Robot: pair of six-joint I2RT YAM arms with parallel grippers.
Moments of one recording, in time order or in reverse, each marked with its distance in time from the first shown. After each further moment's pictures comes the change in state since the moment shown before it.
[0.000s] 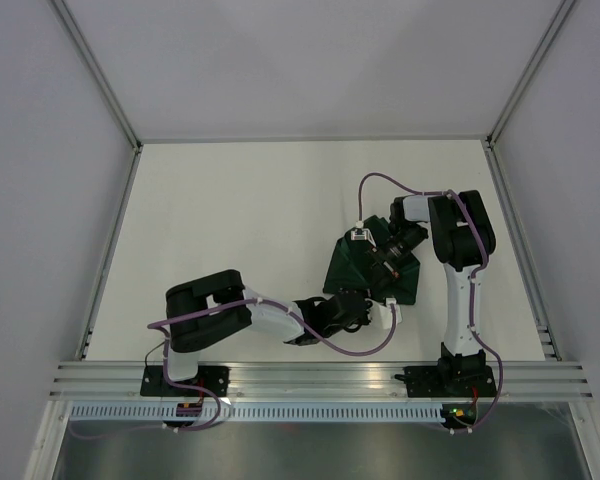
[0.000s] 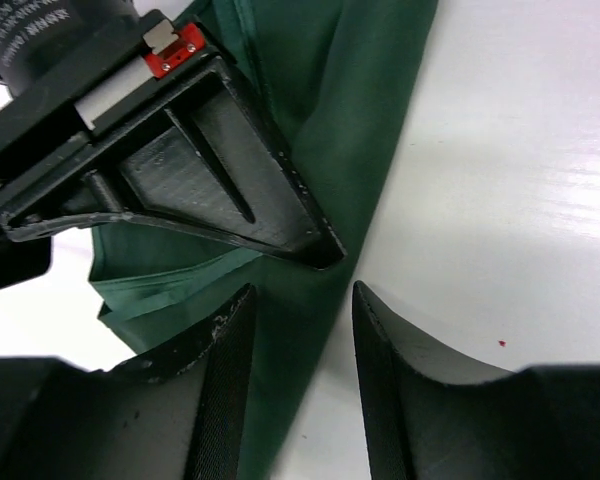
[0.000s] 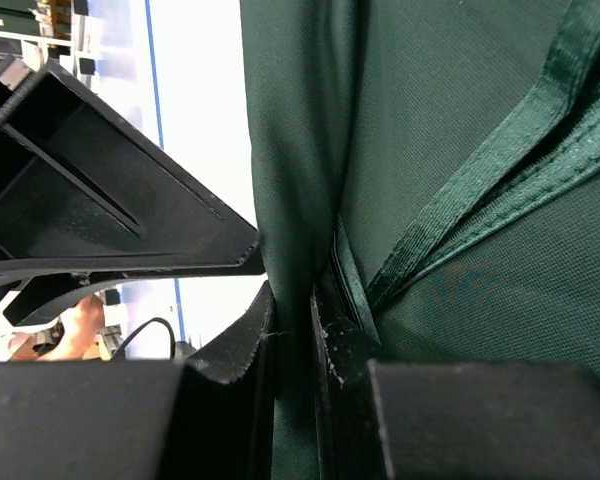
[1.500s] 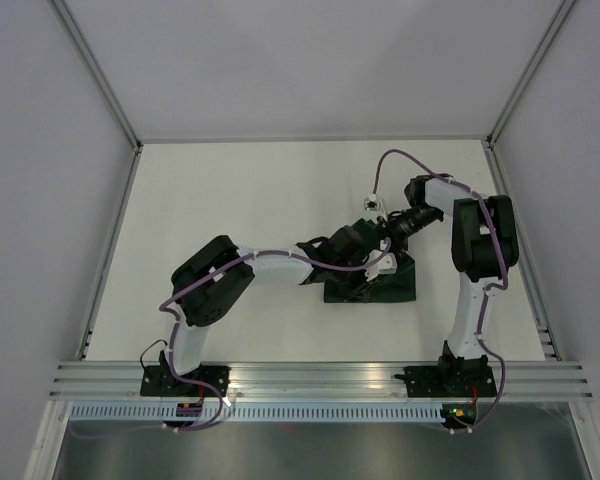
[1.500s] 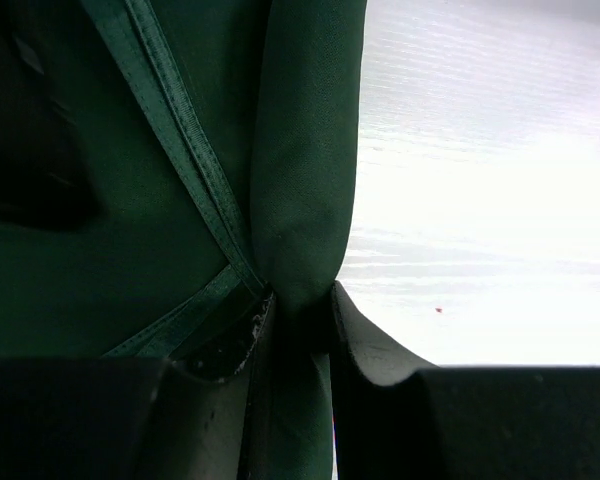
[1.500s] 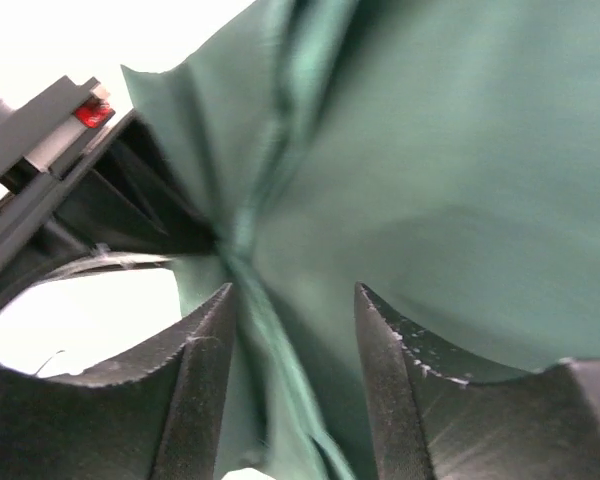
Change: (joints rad) left arm 0.305 0.115 0.362 -0.572 0.792 -0.270; right arm -0.080 -0.163 0.072 0.200 0.076 0.166
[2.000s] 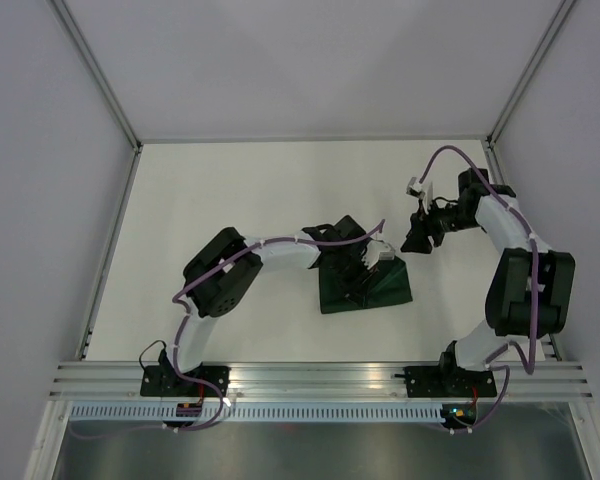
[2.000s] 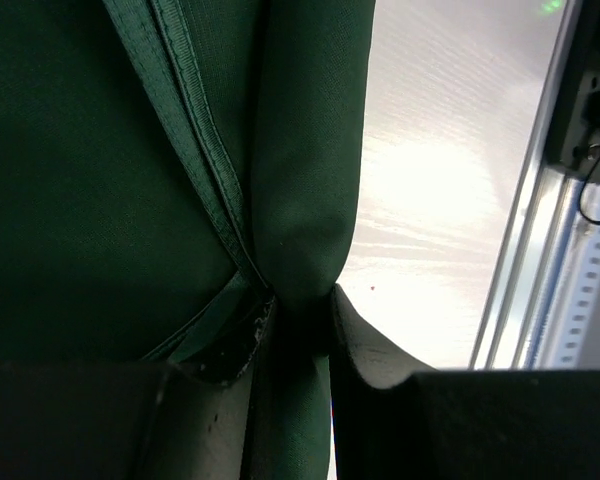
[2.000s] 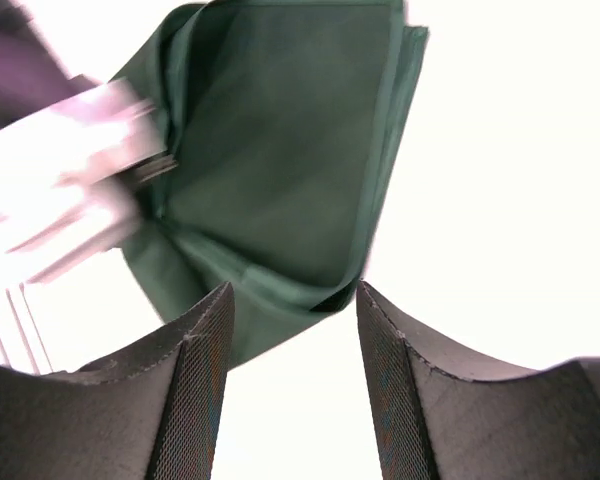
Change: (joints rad) left arm 0.050 0.082 0.159 -0.266 0.157 -0.208; right arm -0.209 -0.420 -0.192 0.232 0.006 0.086
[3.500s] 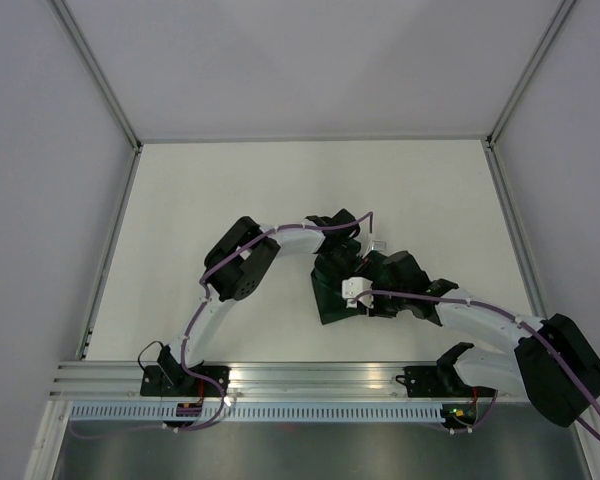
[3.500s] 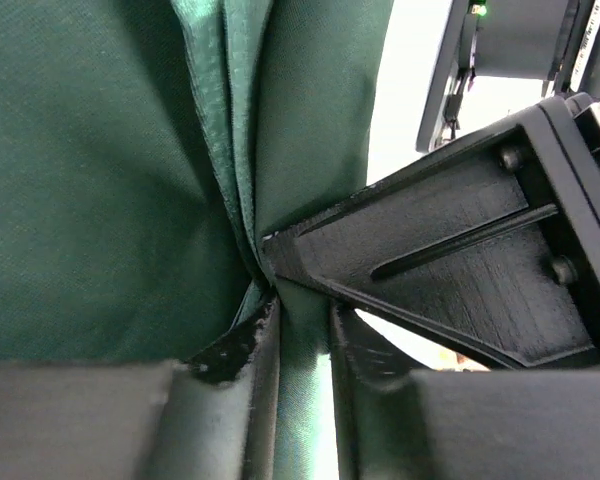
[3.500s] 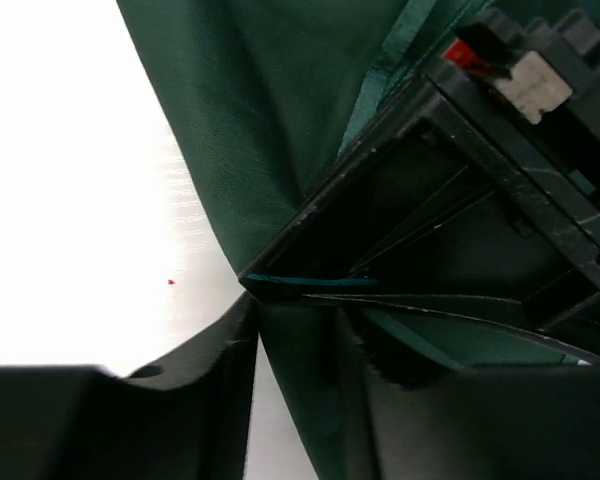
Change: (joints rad) left arm 0.102 0.246 0.224 -0.242 0.399 -0.138; right arm 0.708 -0.544 -0.830 0.730 0.486 0.079
